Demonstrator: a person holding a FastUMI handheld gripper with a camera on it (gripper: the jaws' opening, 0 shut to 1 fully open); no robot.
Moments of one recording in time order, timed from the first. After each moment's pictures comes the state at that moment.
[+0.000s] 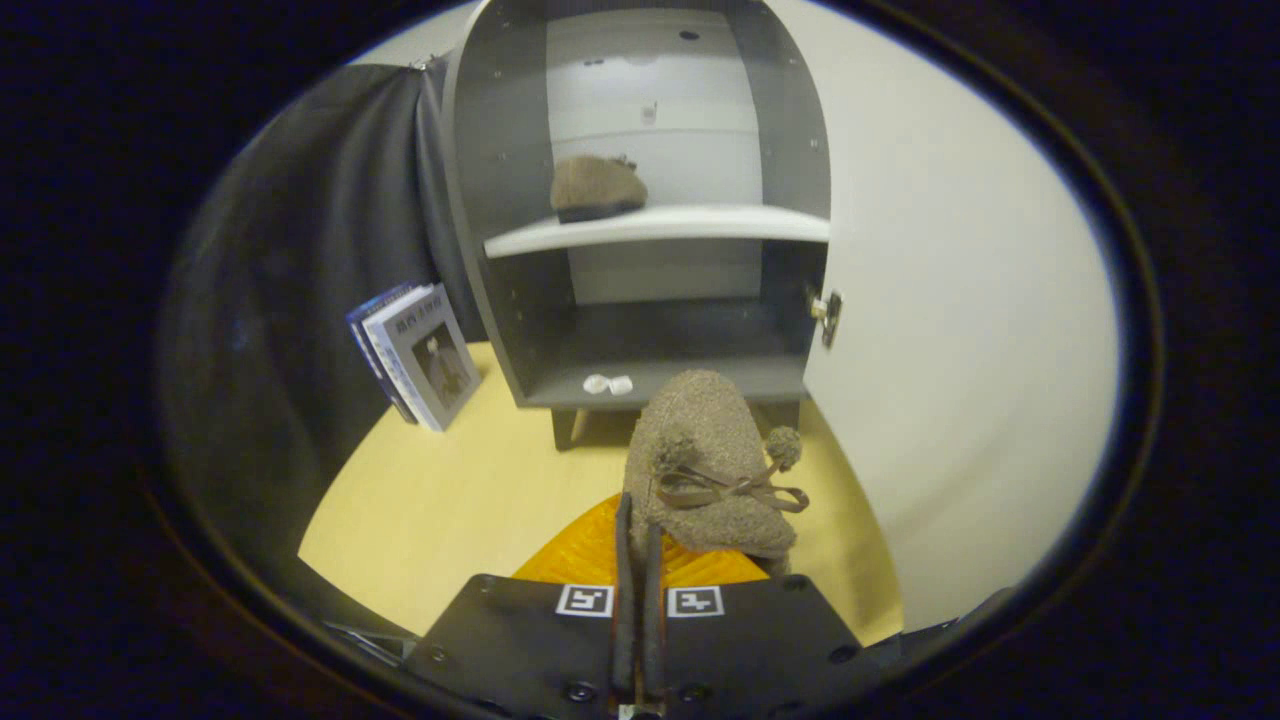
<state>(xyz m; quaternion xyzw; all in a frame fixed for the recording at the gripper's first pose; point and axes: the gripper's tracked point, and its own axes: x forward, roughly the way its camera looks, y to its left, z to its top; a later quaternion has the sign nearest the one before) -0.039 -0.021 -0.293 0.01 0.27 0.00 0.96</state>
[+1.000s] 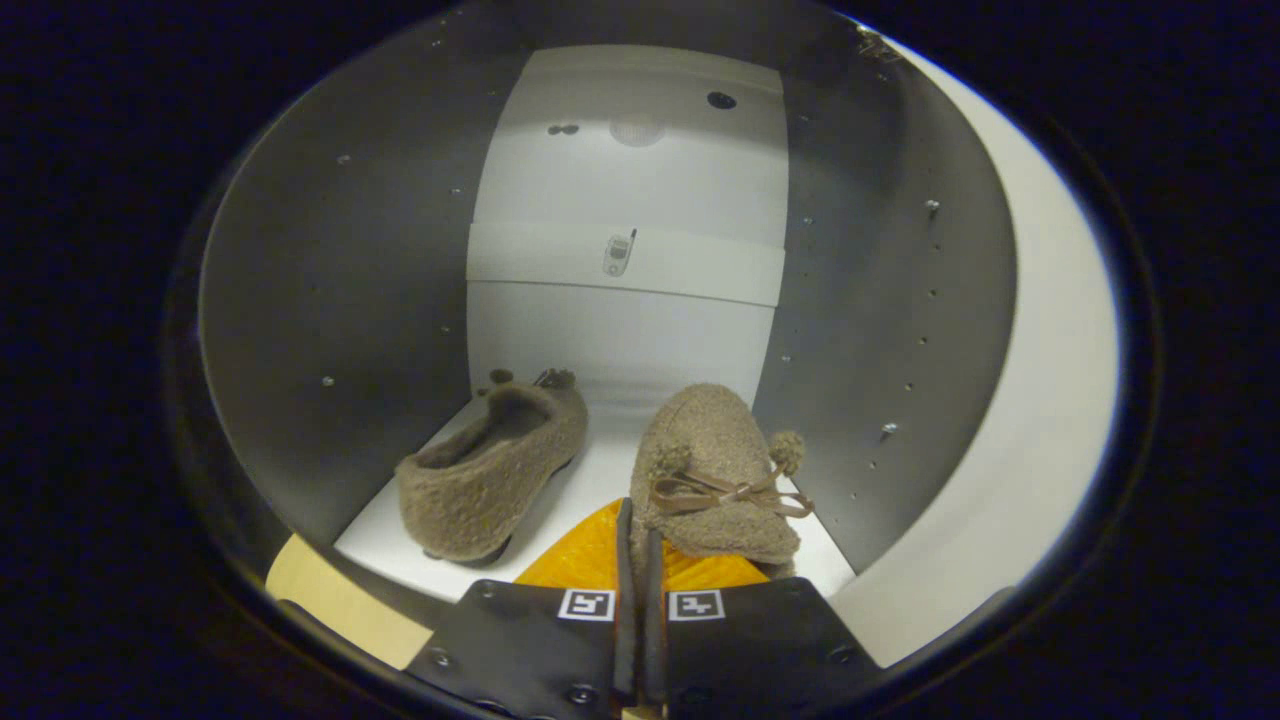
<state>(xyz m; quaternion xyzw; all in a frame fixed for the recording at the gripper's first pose) 0.237 -0.057 -0.167 -0.07 0.16 -0.07 0.98</state>
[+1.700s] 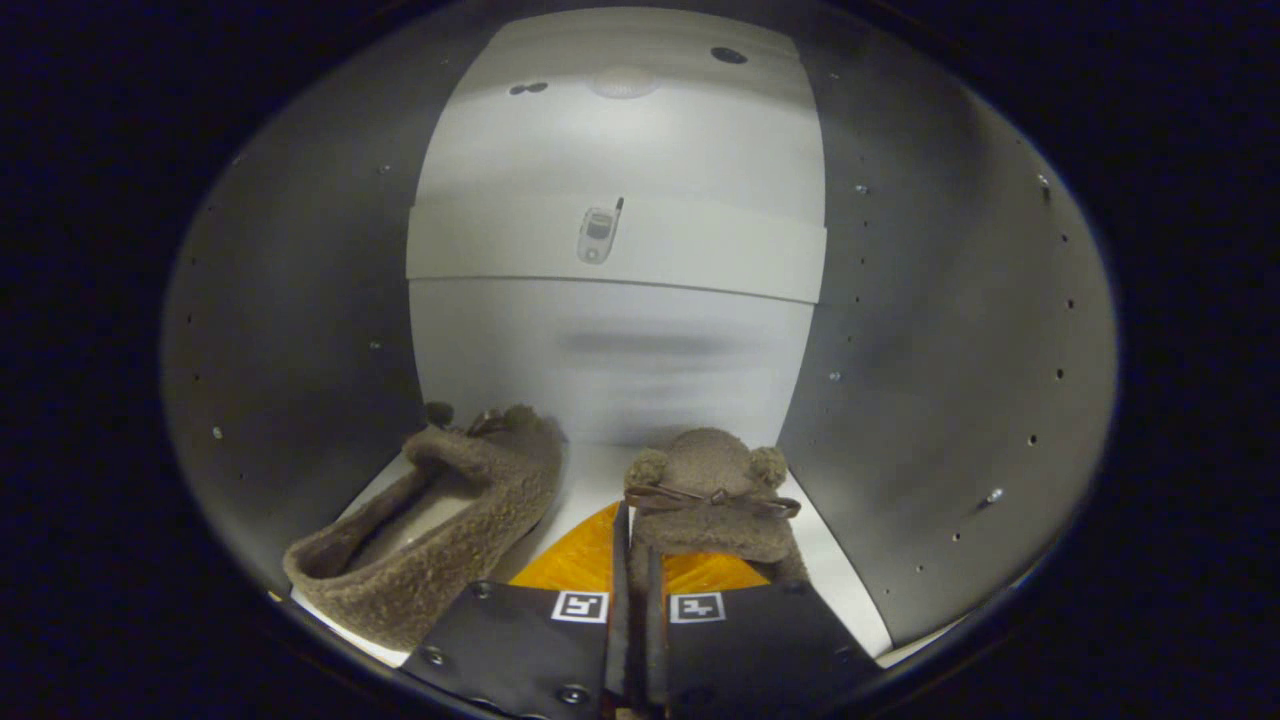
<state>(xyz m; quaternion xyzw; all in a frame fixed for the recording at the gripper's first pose) 0.326 -0.071 -0.176 -0.06 0.18 -0.06 0.98</state>
